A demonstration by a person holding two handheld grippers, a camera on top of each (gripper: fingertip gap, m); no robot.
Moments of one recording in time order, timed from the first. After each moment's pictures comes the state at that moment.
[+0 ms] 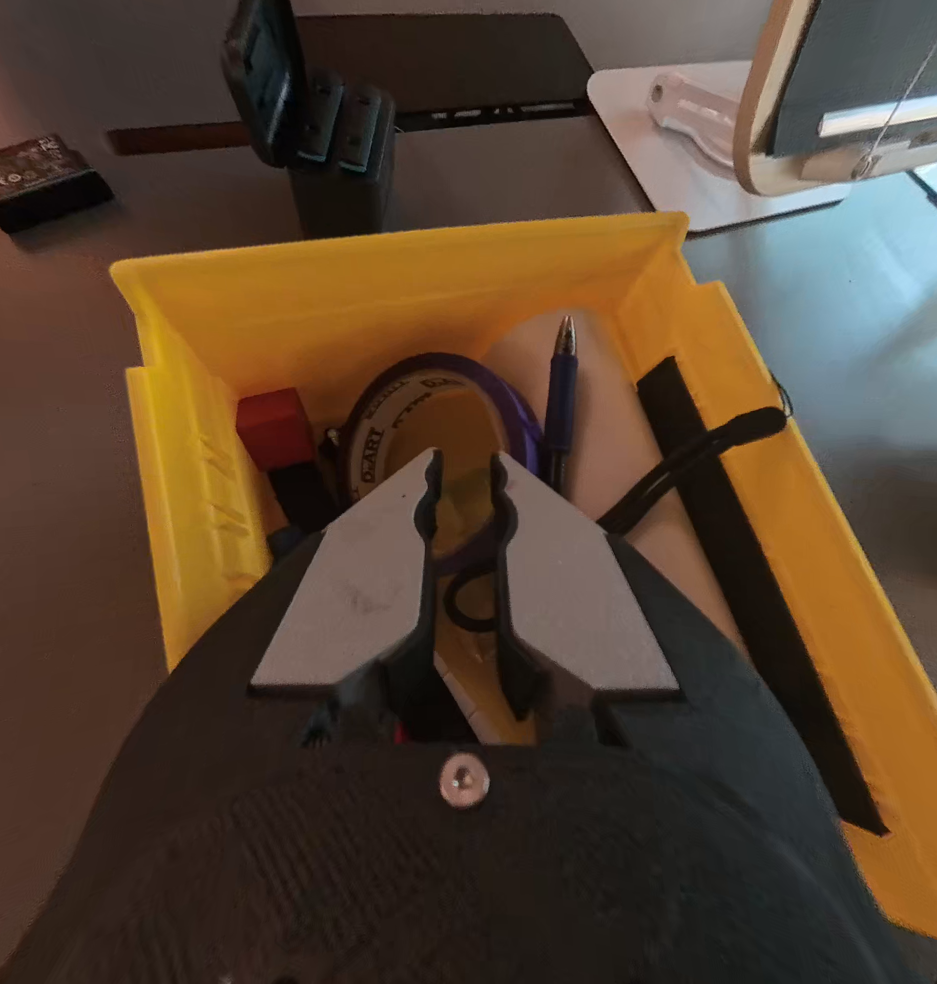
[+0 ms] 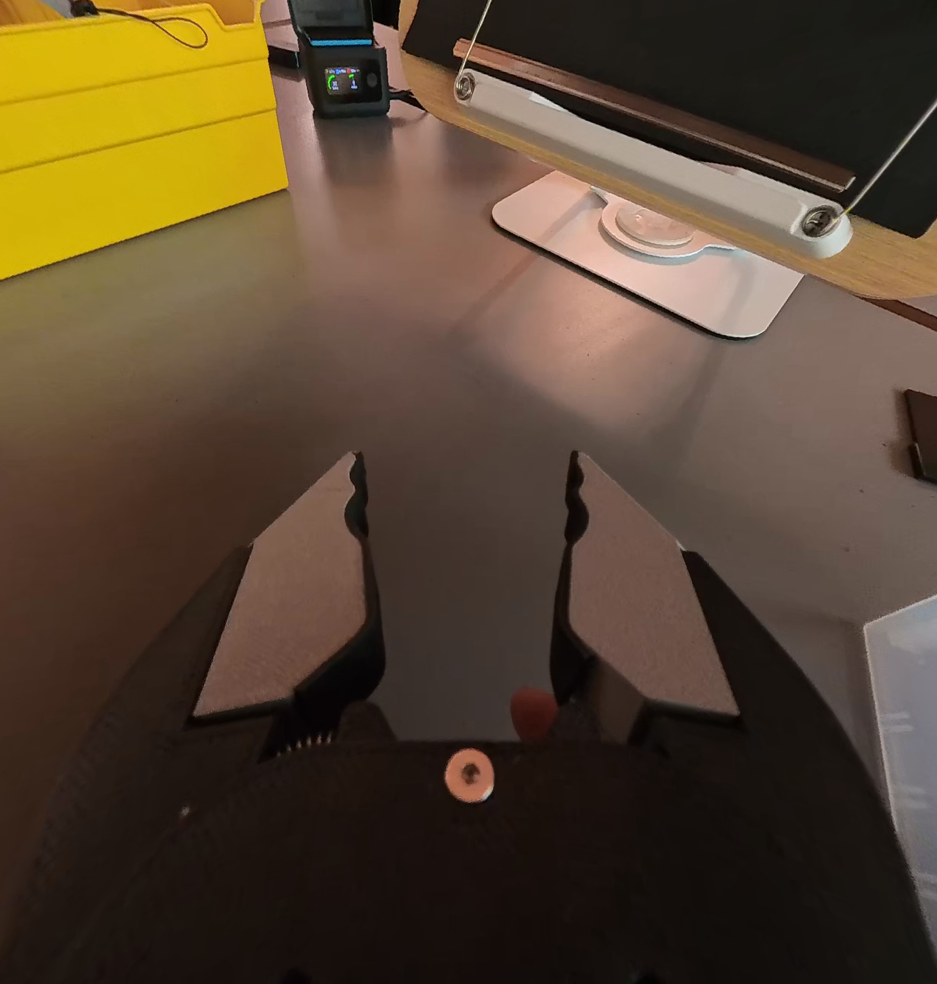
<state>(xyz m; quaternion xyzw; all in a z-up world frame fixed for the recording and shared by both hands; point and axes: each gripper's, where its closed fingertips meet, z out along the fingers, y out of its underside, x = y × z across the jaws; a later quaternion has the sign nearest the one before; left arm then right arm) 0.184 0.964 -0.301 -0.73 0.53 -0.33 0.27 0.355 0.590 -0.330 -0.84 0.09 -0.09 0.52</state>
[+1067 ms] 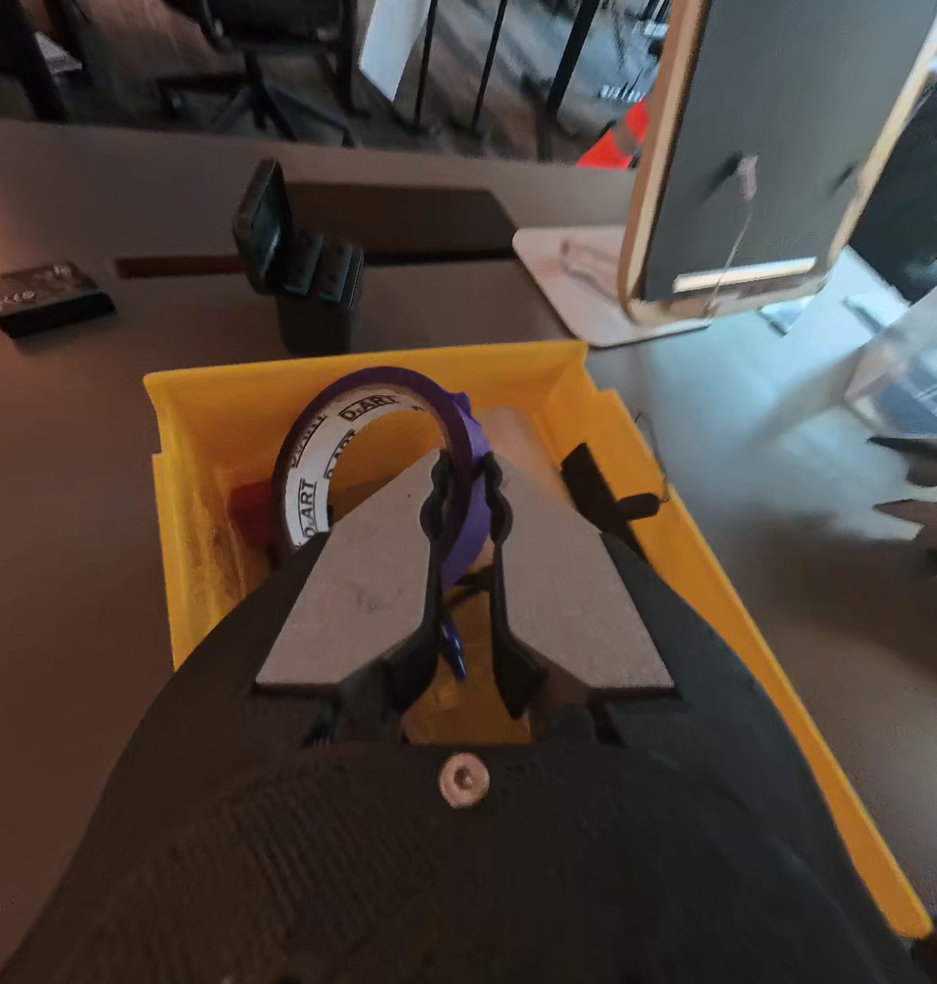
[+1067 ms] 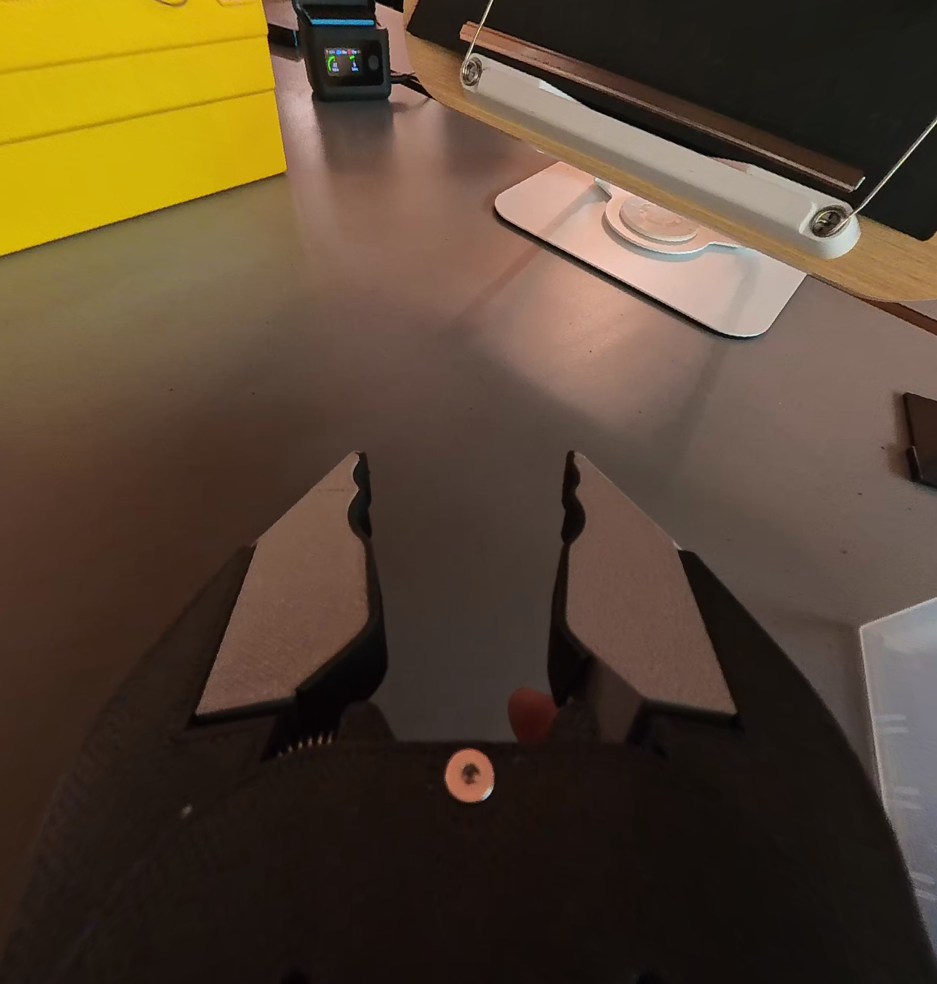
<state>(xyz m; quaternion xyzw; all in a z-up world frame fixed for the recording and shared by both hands) 0.194 0.960 -0.252 -0.69 0.50 -0.42 0.30 0.354 0.590 -0.332 -0.85 0.08 -0.10 0.52</state>
